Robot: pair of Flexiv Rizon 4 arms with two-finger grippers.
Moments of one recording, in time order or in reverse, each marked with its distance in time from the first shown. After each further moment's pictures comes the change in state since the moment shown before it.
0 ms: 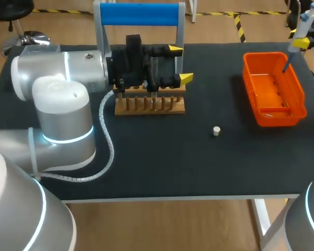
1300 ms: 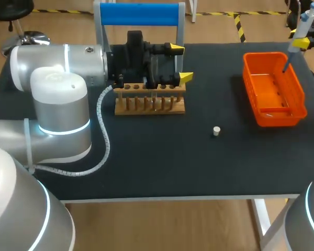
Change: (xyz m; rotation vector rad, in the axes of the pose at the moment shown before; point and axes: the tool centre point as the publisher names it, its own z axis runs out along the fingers) left arm -0.001 -0.004 0.000 -0.030 0.032 0.012; right arm 0.000 0.000 0.000 0.000 0.000 0.000
